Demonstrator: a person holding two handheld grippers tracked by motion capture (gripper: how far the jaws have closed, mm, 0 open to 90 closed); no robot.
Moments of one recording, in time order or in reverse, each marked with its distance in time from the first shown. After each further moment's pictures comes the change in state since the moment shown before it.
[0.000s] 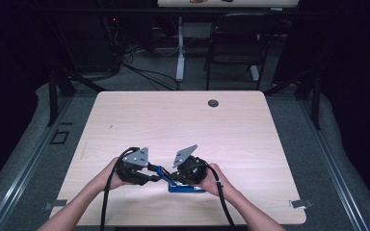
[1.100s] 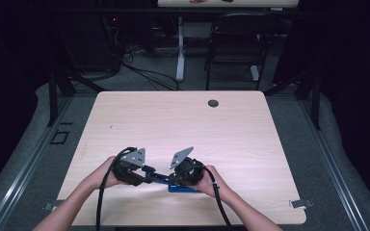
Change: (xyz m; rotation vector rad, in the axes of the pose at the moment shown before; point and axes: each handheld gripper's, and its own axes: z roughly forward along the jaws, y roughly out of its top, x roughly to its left) left arm 0.008 -0.011 -0.006 0.117 -0.024 -0.006; right arm 0.001 -0.001 0.016 0.005 -0.003 0.017
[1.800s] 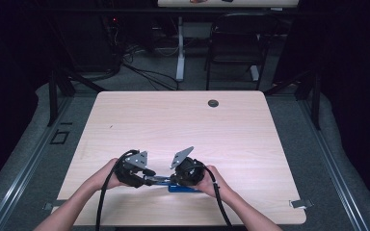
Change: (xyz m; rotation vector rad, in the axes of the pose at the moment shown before) left arm 0.004 -0.009 0.016 0.033 -0.022 -0.002; right arm -0.002 -0.003 0.002 0.031 0.005 0.017
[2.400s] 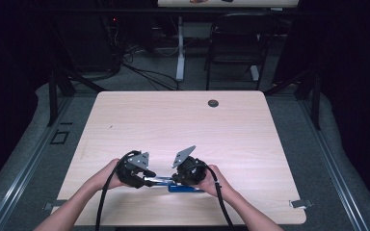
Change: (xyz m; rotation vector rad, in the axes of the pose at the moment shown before) left arm 0.001 0.000 0.007 0.035 -0.010 0.002; right arm -0.003 -0.003 -0.004 0.004 -0.002 0.008
